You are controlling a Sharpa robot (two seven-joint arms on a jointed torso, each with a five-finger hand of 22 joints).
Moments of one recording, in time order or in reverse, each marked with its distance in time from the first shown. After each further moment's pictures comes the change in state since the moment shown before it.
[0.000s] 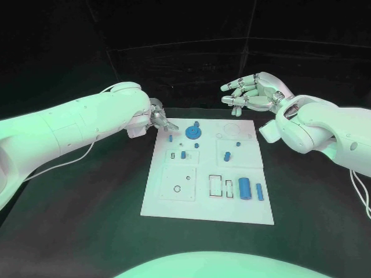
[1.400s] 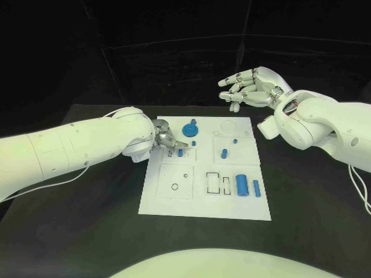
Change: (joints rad) left arm -0.051 -0.104 -0.078 0.285 0.066 -0.157 0.001; left_hand -0.153 -0.080 0.112 0.007 0.000 0.101 -0.056 0.101 0.100 0.052 -0.042 0.043 0.063 0.002 -0.031 0.000 0.000 0.000 0.009 -0.024 0.038 0.045; right arm 0.007 -0.025 0.001 0.033 0.000 -0.008 0.001; right_hand 0.000 0.000 0.002 -0.002 0.000 0.000 0.000 -0.004 -0.001 0.000 0.000 -0.004 0.002 -0.004 -0.004 0.004 -0.004 0.000 -0.003 -0.003 0.004 0.001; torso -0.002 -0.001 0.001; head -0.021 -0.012
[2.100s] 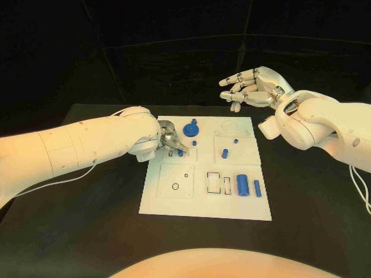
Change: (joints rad) left arm 0.001 0.044 -0.005 -0.034 0.009 0.048 -0.004; left_hand 0.080 0.017 0.270 -0.142 0.008 0.010 -0.002 -0.016 -0.006 0.004 0.003 -0.004 0.008 0.000 0.007 0.000 0.000 0.000 0.000 0.007 0.004 0.008; right arm 0.000 0.000 0.000 0.004 0.000 -0.004 0.000; right_hand 0.000 0.000 0.007 0.001 0.000 0.000 0.000 -0.004 0.000 0.007 0.000 -0.005 0.001 0.000 0.000 0.006 -0.003 0.000 0.000 0.000 0.004 0.003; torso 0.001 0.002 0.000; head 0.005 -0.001
